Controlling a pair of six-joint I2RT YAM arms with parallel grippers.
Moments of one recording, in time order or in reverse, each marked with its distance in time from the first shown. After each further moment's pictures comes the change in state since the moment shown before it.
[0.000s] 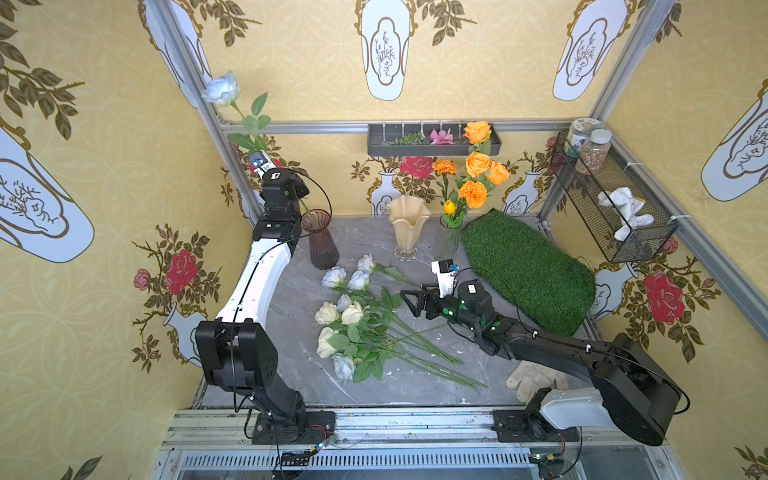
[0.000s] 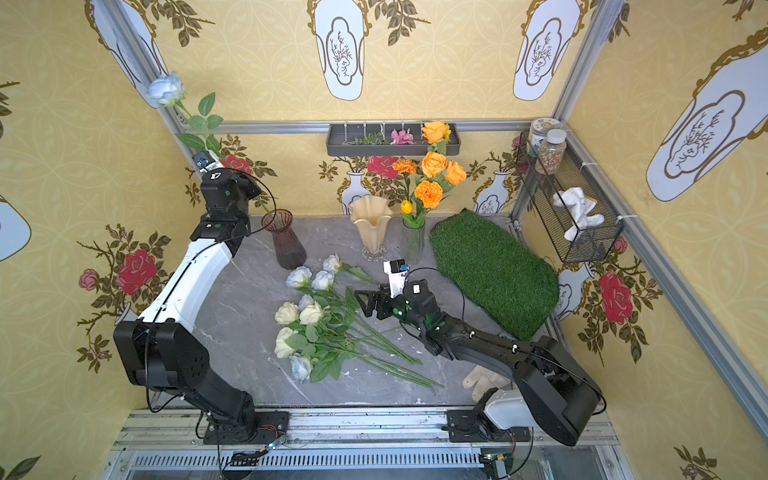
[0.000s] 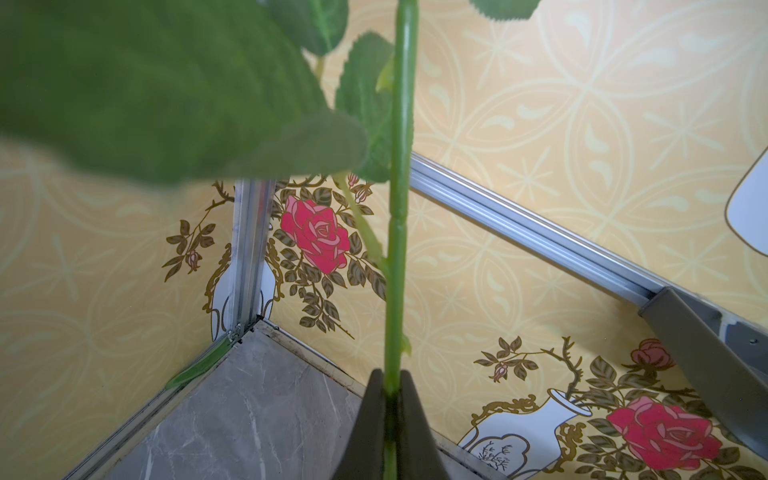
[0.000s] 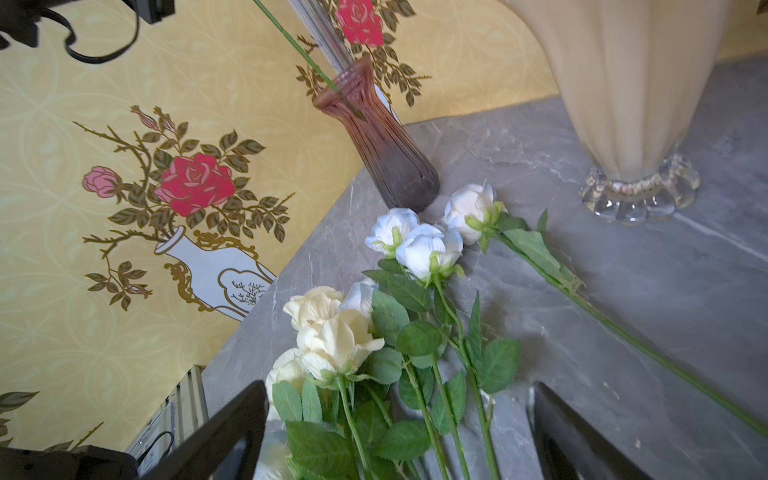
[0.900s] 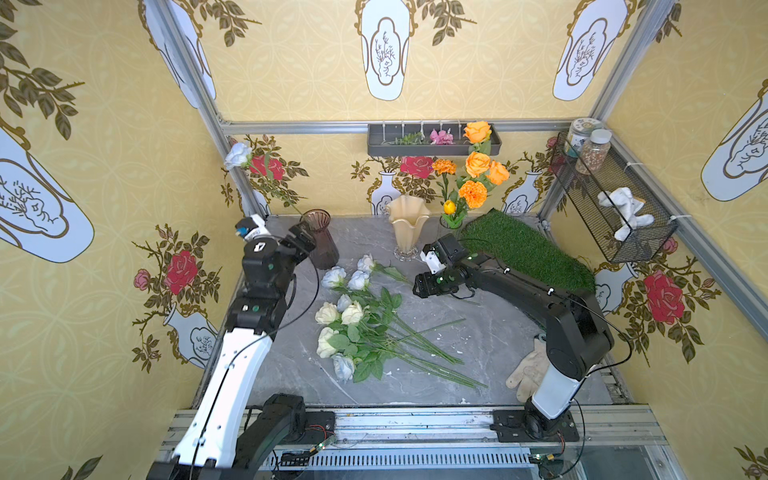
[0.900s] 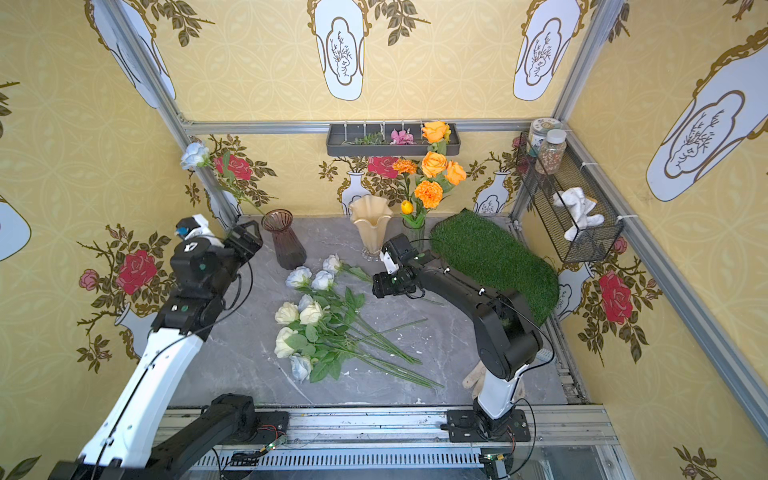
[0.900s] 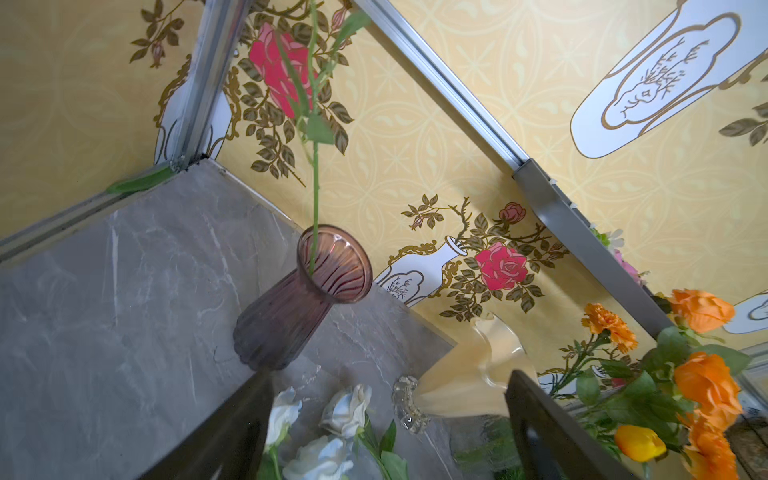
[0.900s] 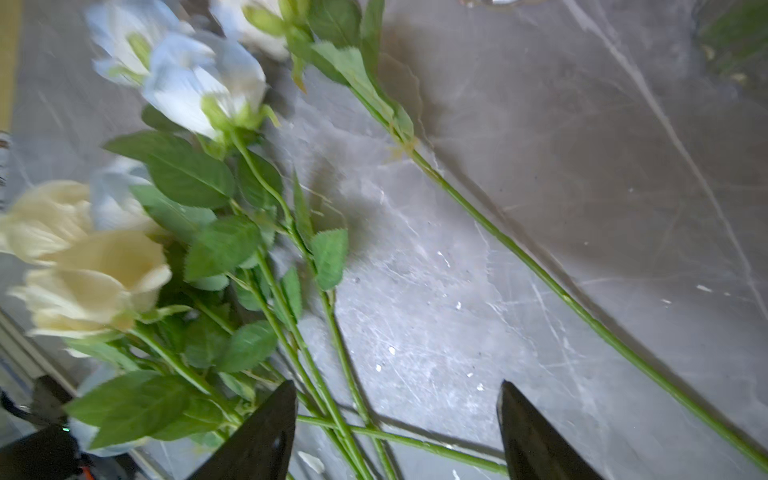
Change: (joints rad) left arm -0.050 -0.744 -0.646 -0.184 0.237 -0.356; right arm -0.156 0.426 0.694 -1.104 -0.053 -0.283
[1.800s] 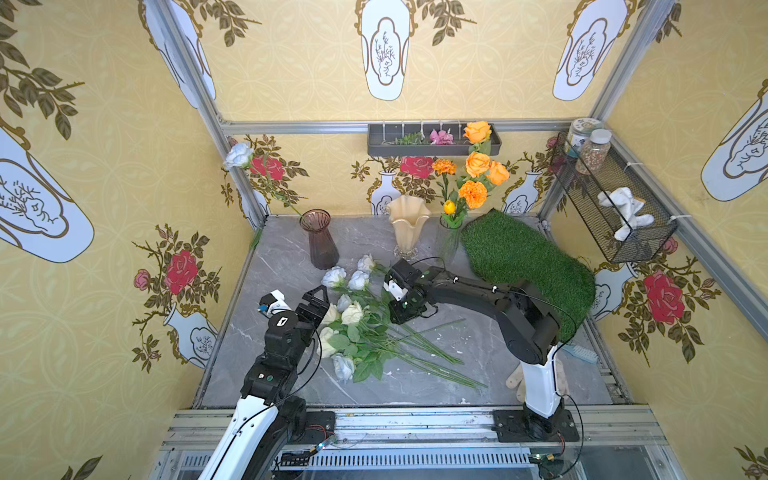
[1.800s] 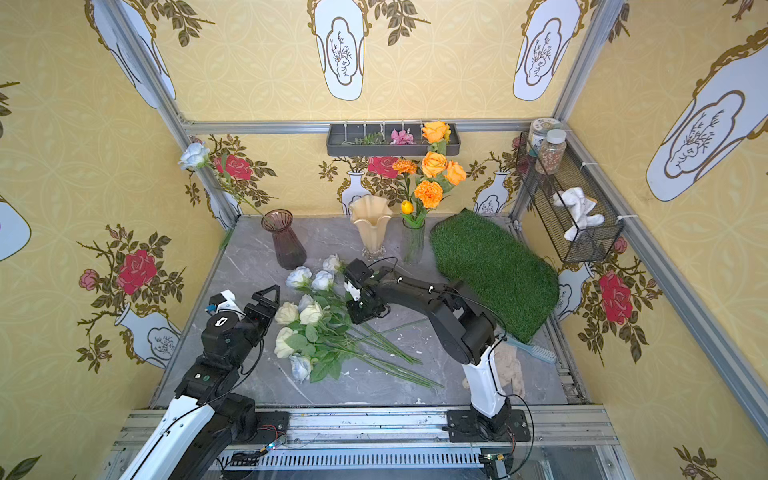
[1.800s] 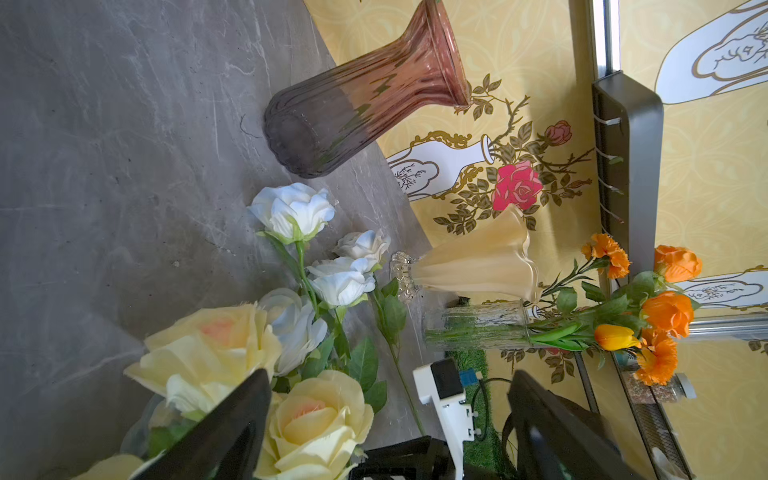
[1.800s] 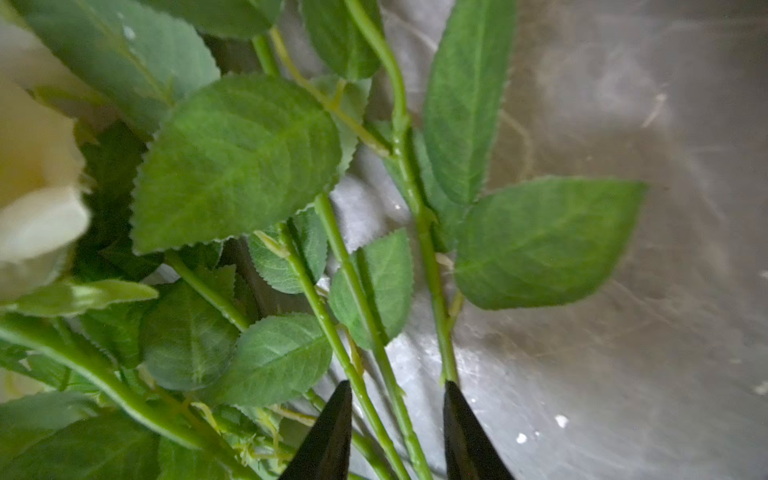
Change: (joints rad) left arm -0.146 -0.380 -0.558 0.060 0.026 -0.387; right arm 0.237 0.267 0.126 -0.007 0.003 0.021
